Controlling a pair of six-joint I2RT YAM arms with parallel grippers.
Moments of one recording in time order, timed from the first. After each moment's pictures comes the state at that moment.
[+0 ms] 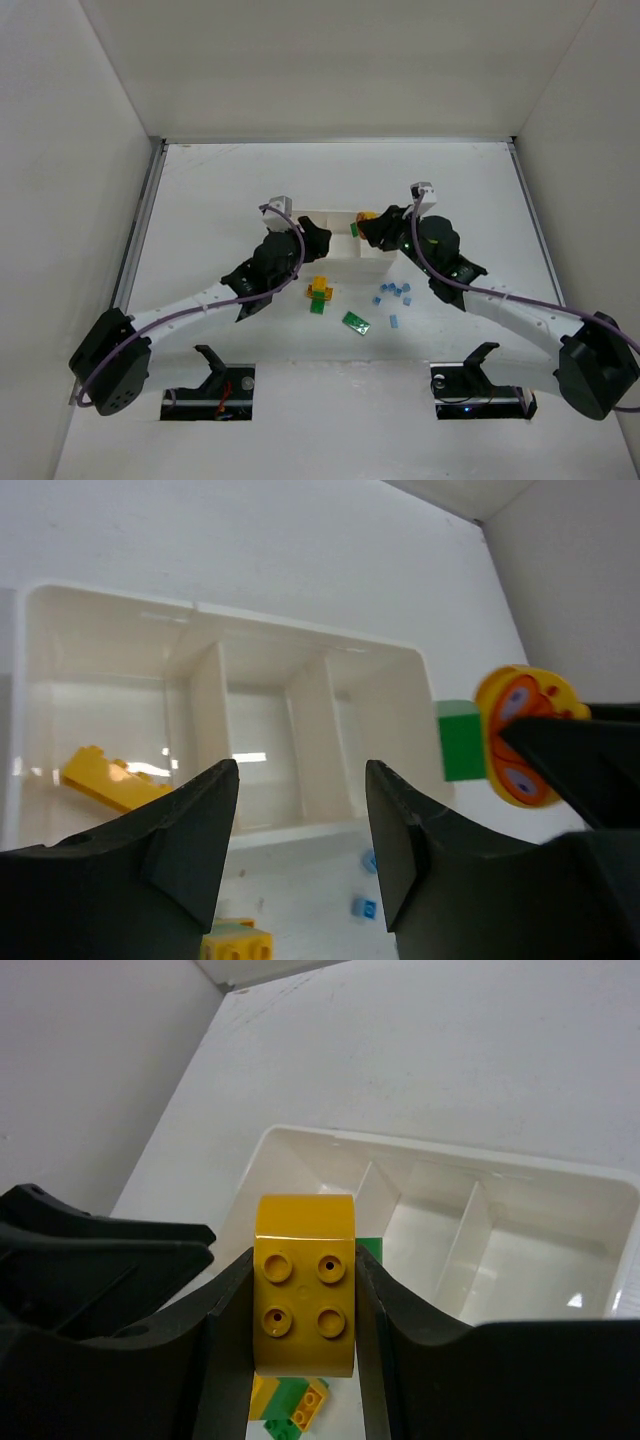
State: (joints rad) left arm -0.80 1.18 0.59 0.32 -0.38 -0.70; right arm 0.65 1.15 0.64 0.36 0.07 0.57
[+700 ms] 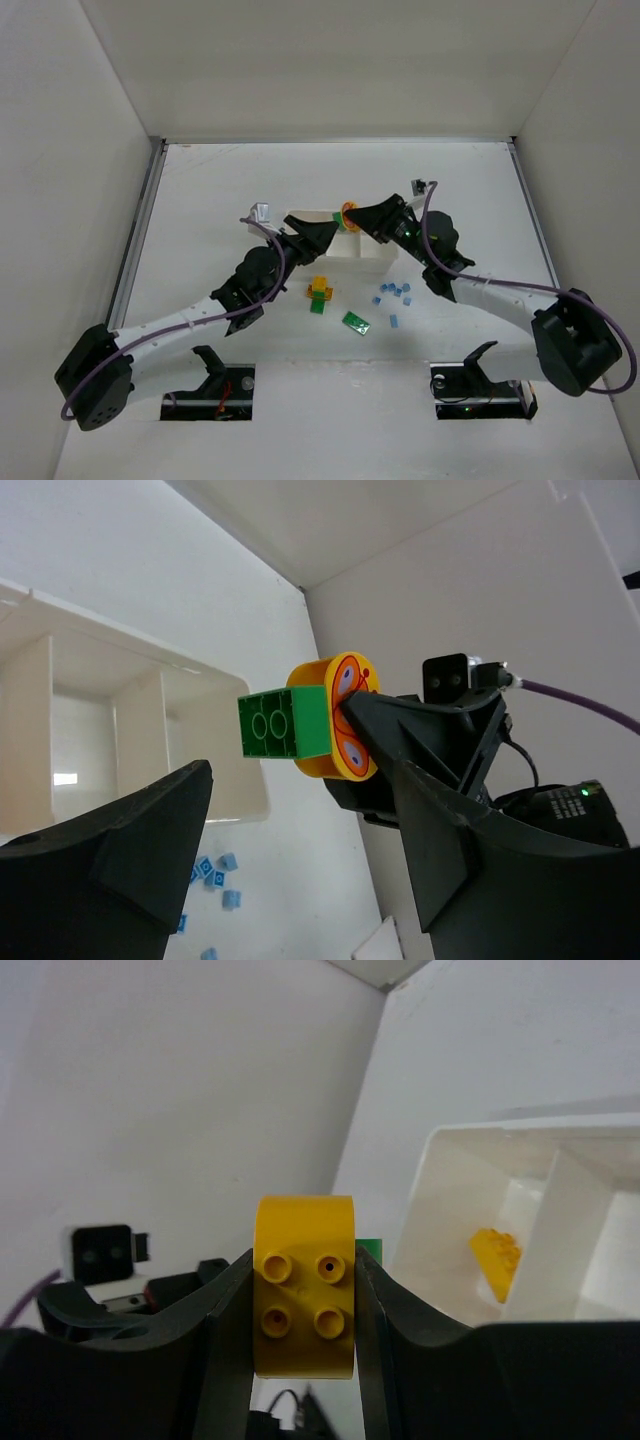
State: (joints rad) left arm -0.87 1.05 0.50 0.53 -0.36 -1.04; right arm 0.59 1.29 0.63 0.67 -0.16 1.08
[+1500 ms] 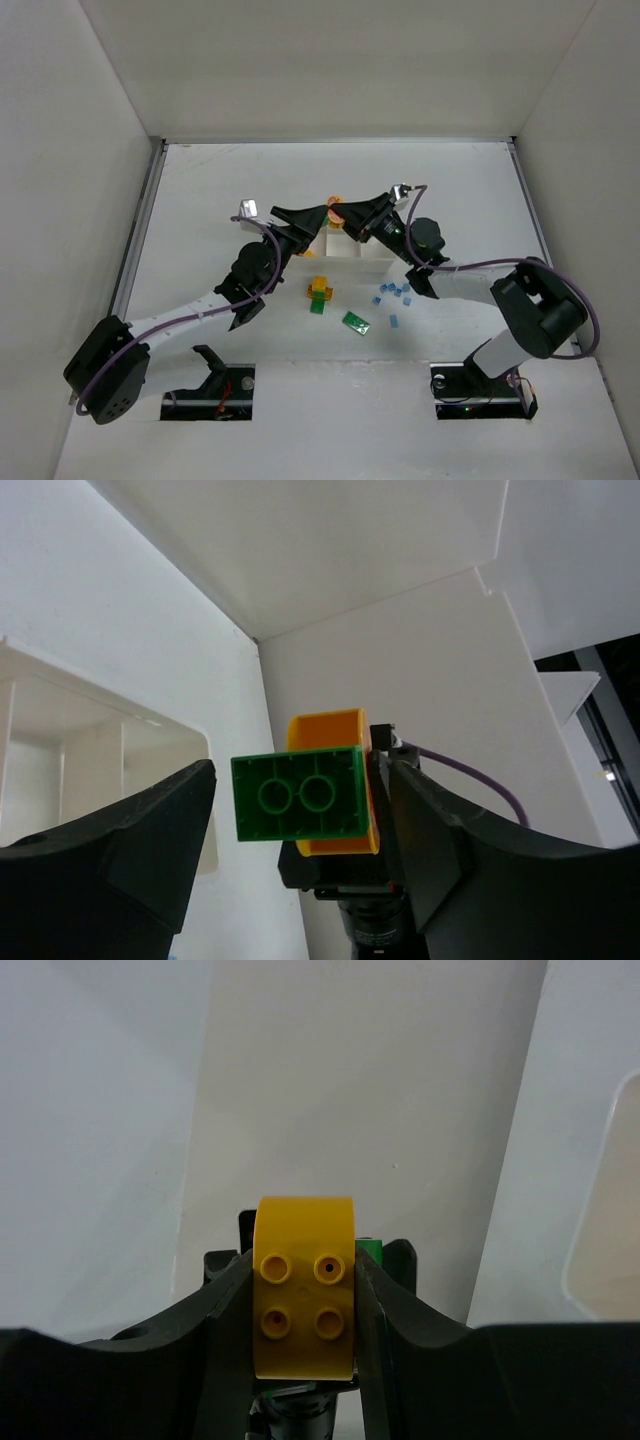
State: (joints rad) left arm -0.78 1.12 0.47 0.74 -0.35 -1.19; right arm 0.63 1.53 0.63 1.14 -0.21 1.53
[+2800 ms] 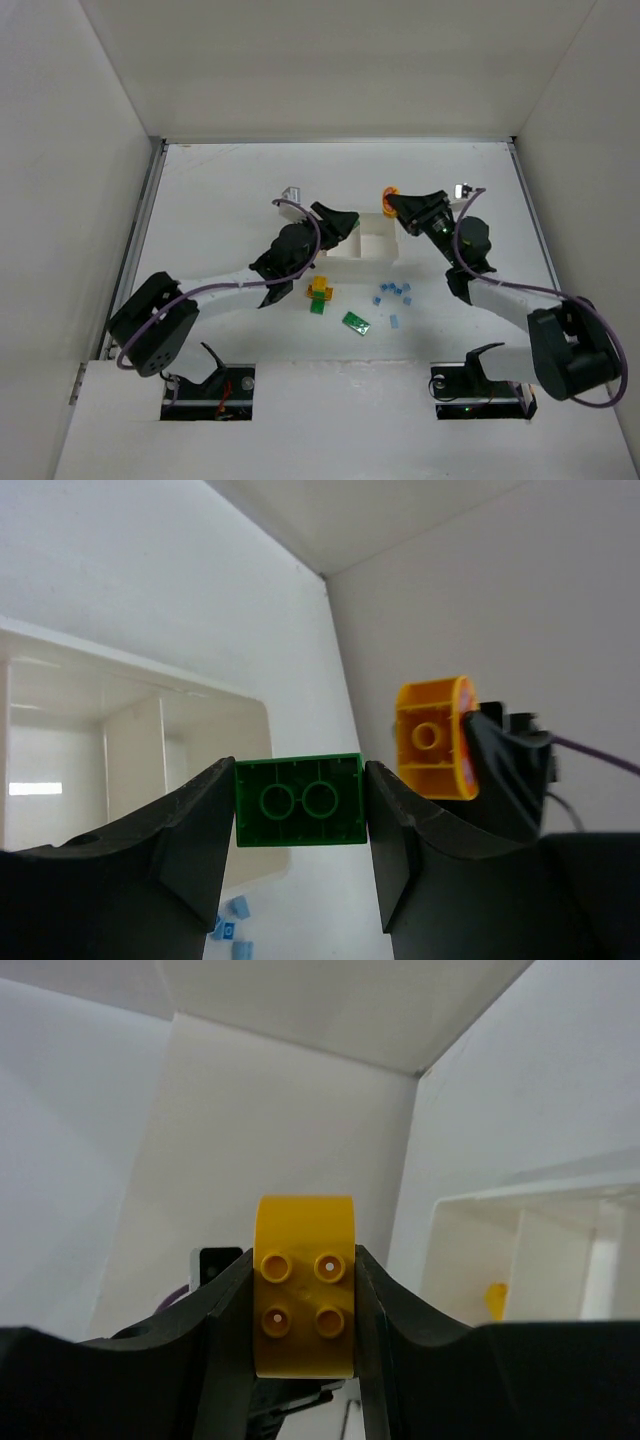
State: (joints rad) left arm -0.80 1.39 0.63 0.71 -0.28 -1.06; right arm 0.35 1.34 0.48 1.00 -0.26 1.37
